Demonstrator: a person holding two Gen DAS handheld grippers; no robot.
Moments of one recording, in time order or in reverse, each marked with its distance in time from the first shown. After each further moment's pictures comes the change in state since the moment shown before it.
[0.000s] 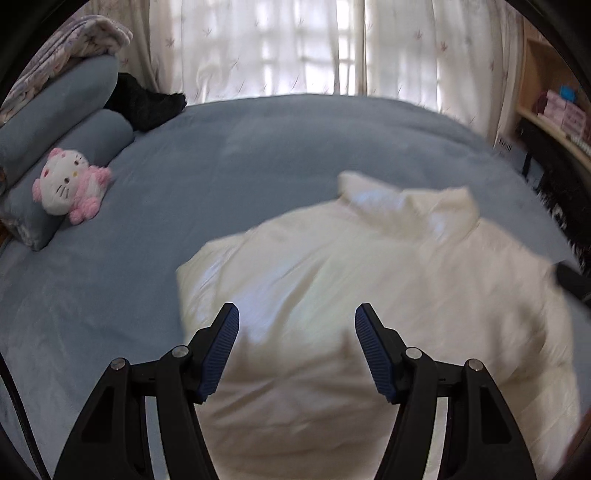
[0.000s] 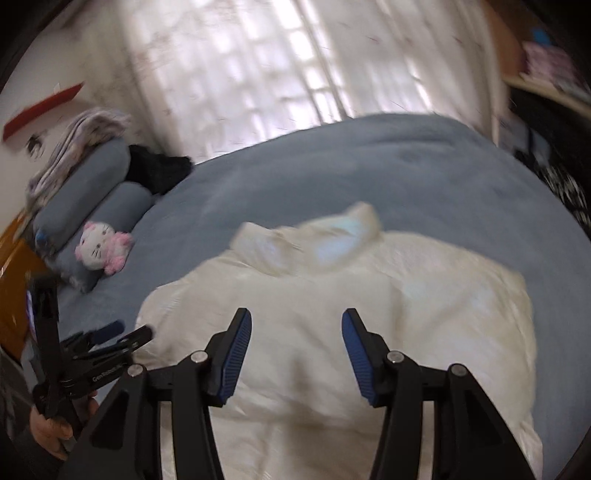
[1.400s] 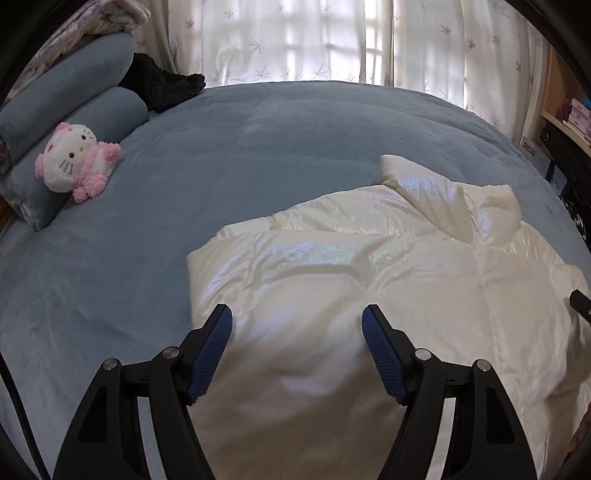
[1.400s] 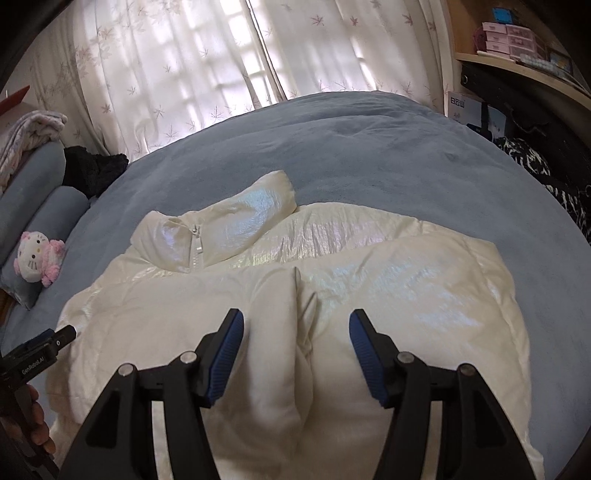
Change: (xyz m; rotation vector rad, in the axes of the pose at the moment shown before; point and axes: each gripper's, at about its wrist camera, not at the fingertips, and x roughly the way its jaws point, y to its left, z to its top) left arm 0.044 0.035 -0.012 -0.043 0.035 0.061; right arm 0.039 -0.089 -0.031 0.137 0.047 -0.180
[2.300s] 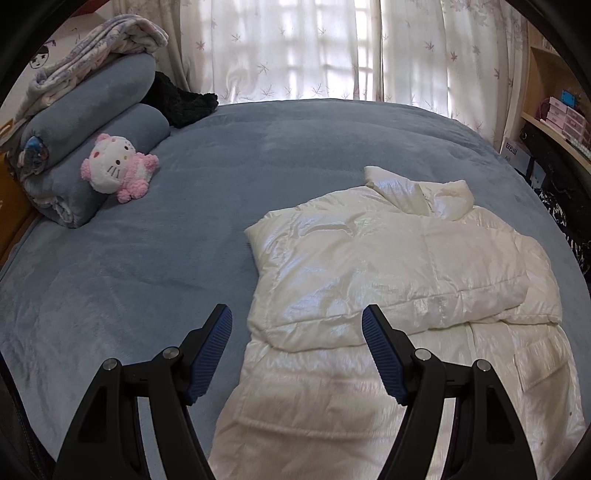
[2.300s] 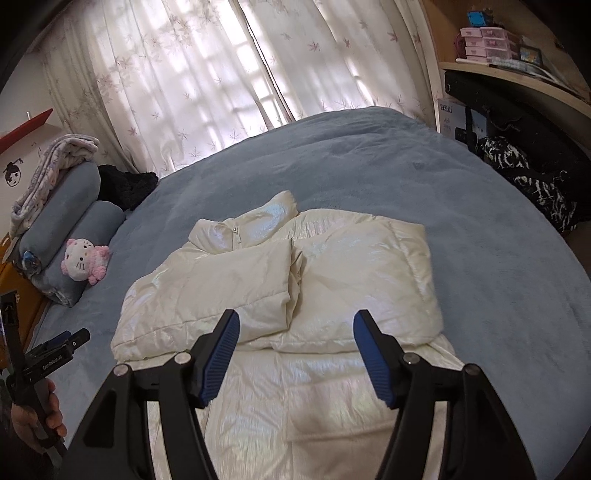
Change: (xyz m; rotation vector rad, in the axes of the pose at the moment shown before) left arm -0.145 0.030 -0.054 0.018 -0.038 0.005; right arm -0.154 -0.032 -0.038 0.022 -0.044 0.087
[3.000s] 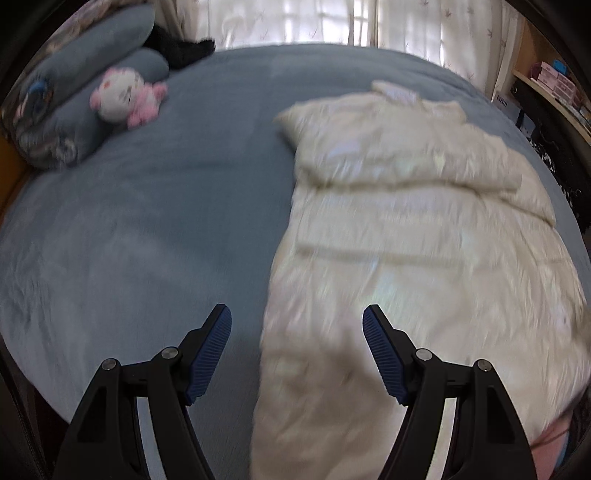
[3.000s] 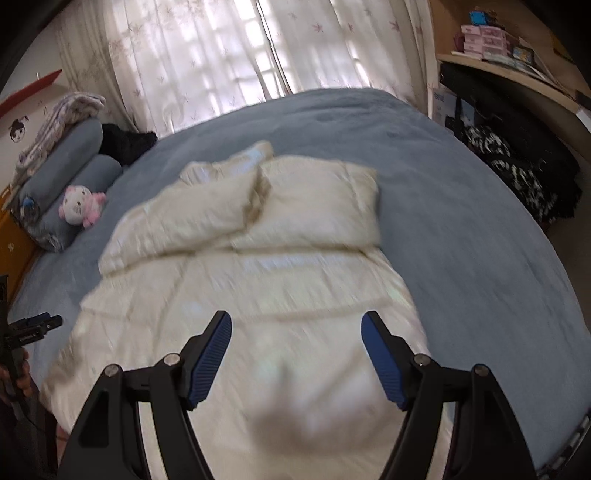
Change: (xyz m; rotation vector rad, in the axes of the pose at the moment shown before) left arm -0.029 0.077 -0.126 0.025 0.227 -0.066; right arm -0.060 -0.061 -0.092 -0.079 0.129 -0.072
